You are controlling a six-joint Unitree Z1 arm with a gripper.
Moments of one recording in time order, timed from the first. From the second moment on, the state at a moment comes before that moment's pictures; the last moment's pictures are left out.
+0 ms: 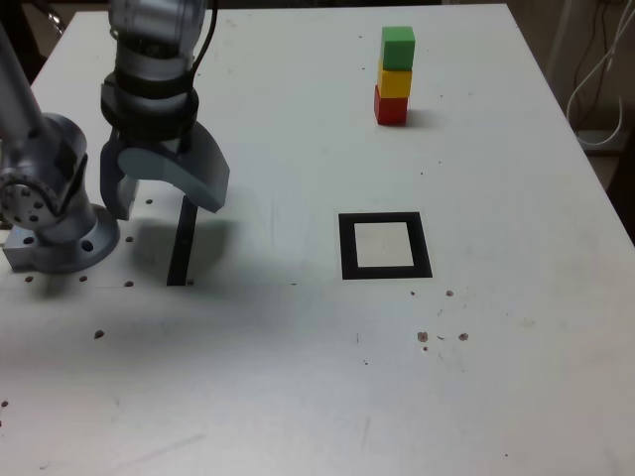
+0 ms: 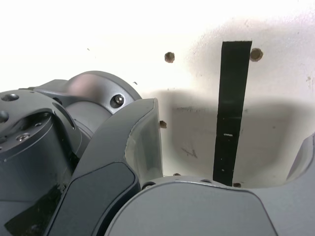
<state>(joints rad) -0.02 1.51 -0.75 1.10 0.08 0.00</state>
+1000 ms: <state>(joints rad) 0.04 1.44 -0.85 1.21 0.07 0.11</state>
